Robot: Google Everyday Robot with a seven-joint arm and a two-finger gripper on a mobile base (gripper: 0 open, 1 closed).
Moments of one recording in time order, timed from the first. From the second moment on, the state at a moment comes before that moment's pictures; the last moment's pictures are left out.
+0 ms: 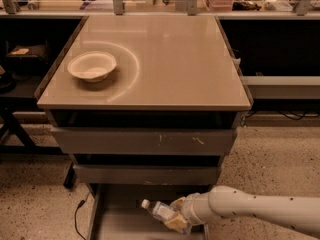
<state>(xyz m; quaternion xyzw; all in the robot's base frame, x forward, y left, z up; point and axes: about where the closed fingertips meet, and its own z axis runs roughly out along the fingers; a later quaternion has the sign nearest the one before) 0.424 -0.046 0.387 -0.50 0.80 0.24 0.24</state>
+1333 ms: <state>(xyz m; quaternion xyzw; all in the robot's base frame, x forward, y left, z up) 0.409 -0.060 0.510 -0.54 0.78 0.16 0.28</state>
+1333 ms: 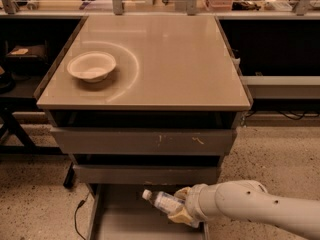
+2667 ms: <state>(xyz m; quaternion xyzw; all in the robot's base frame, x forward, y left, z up) 0.413 -0.066 0.654 -0.56 0.76 0.06 0.33</state>
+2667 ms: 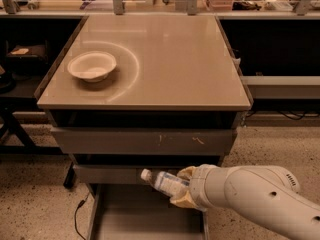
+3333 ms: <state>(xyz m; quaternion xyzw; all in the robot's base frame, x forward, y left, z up) 0.425 -0.062 0.702 -0.56 0.75 0.03 0.36</state>
